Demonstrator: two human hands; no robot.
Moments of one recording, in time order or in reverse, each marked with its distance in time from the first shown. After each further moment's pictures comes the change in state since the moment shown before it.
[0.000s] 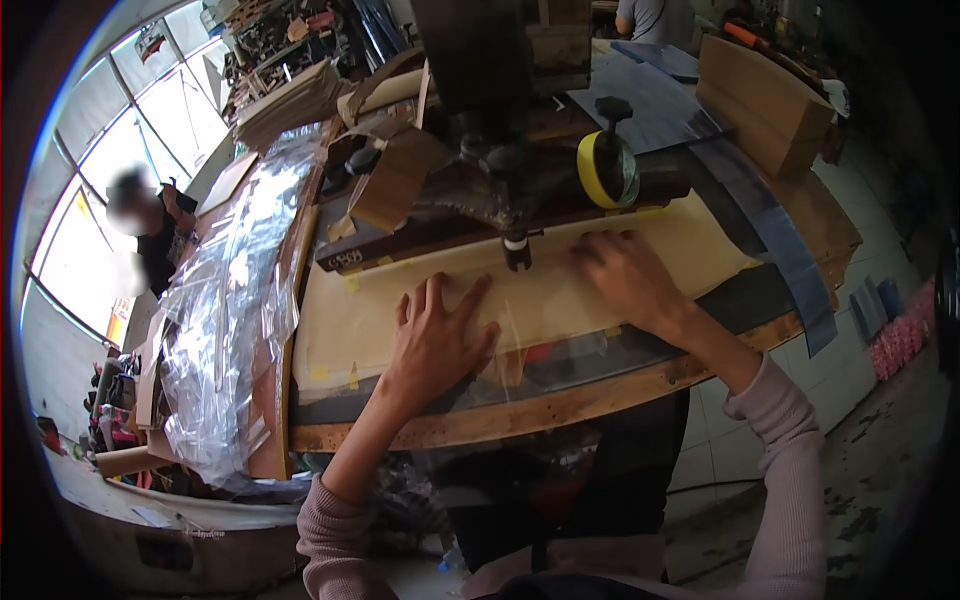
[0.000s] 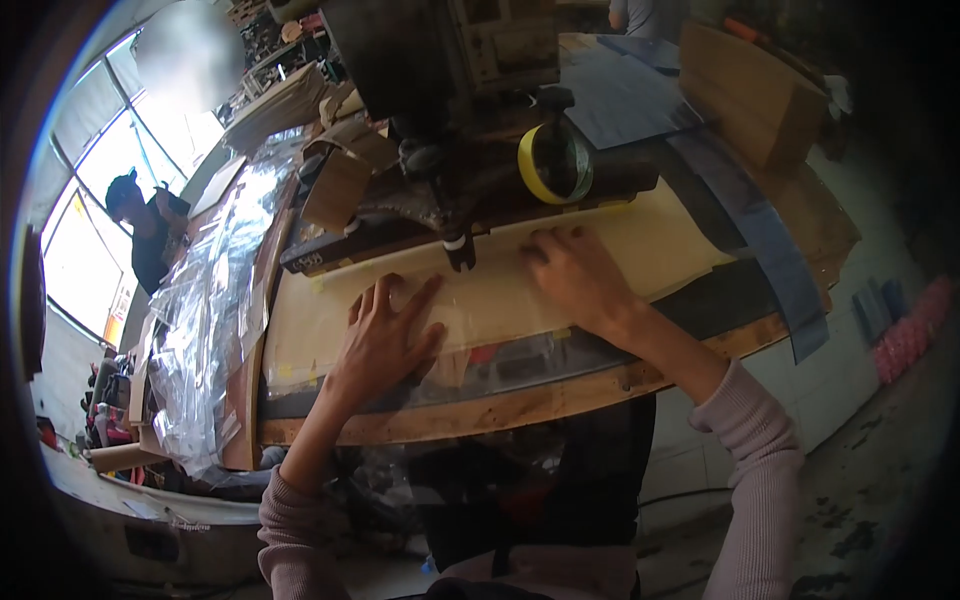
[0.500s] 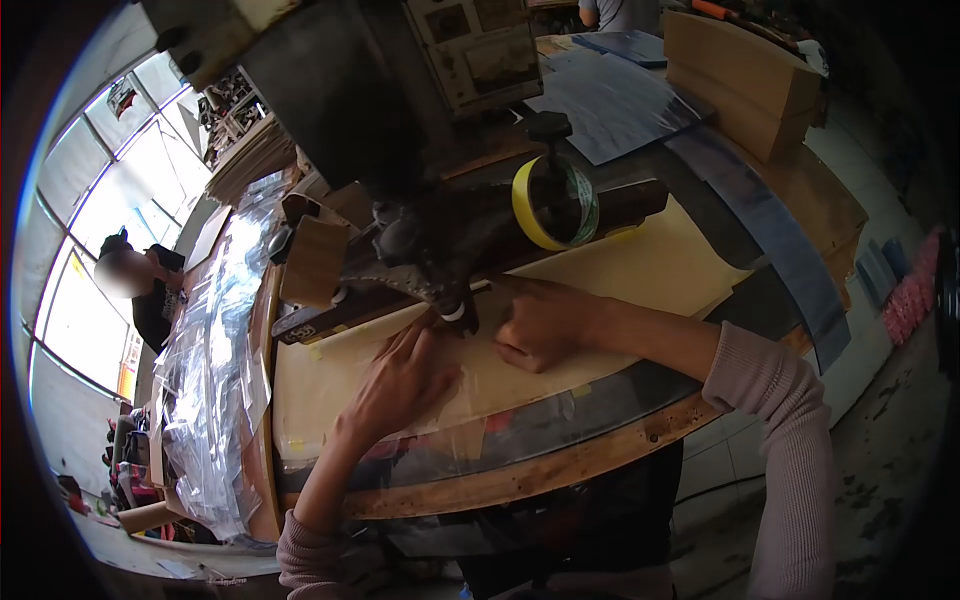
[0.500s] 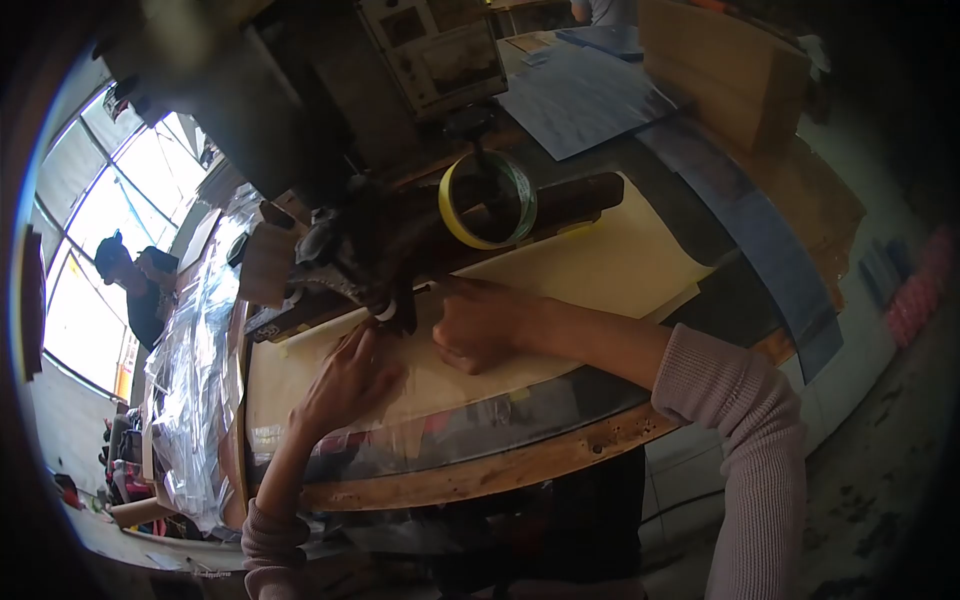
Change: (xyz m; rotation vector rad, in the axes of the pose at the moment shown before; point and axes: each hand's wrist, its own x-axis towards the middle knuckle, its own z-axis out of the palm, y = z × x) left_hand 0.048 -0.017 0.004 -0.235 -0.202 0.146; right_hand 0.049 0.009 0.019 0.520 -0.225 -0.311
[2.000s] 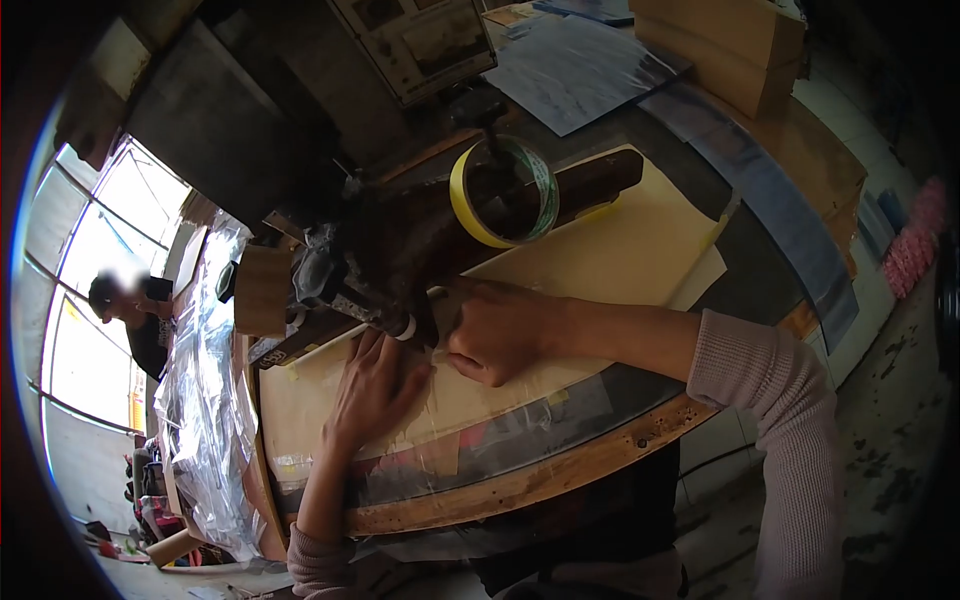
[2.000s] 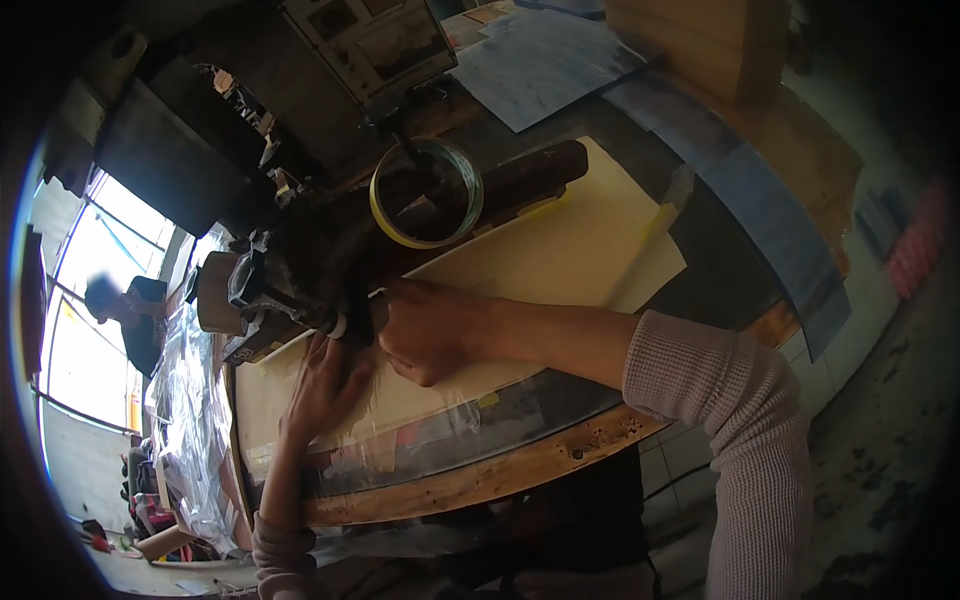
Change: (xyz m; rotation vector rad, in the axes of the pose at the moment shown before) left_hand 0.014 -0.003 0.006 0.048 0.040 0.014; right_hand 0.007 -0.002 0.009 0.194 0.105 0.018
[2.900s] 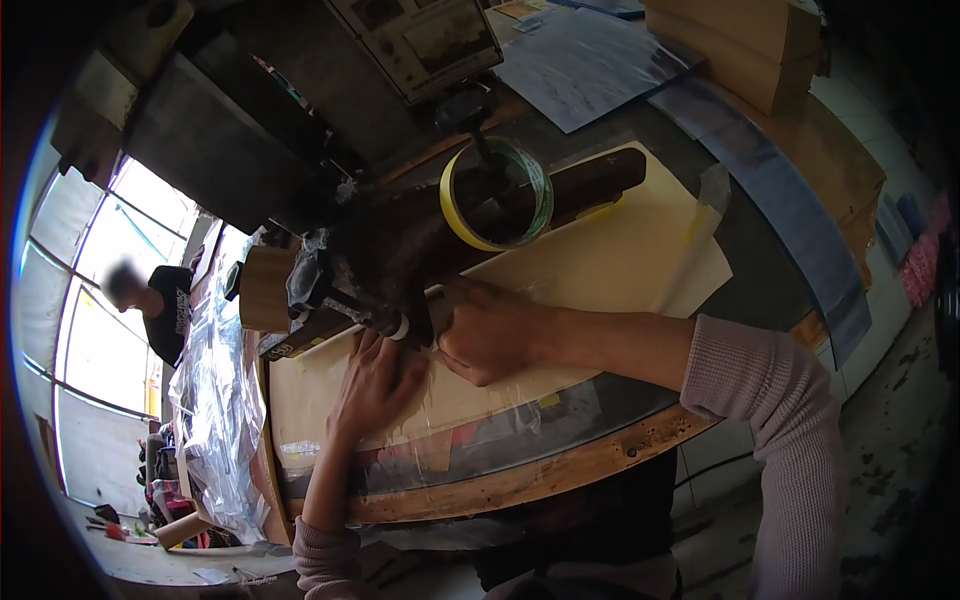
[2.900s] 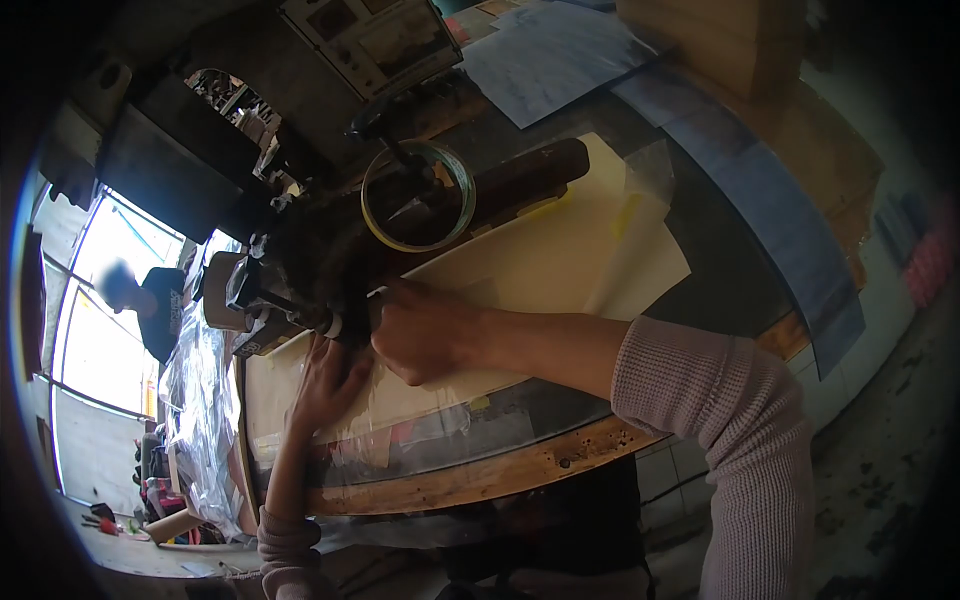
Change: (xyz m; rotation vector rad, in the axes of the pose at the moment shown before) left_hand -0.002 -0.006 0.009 0.040 0.046 0.011; right_hand 0.002 0.003 0.012 -0.053 0.125 -0.011
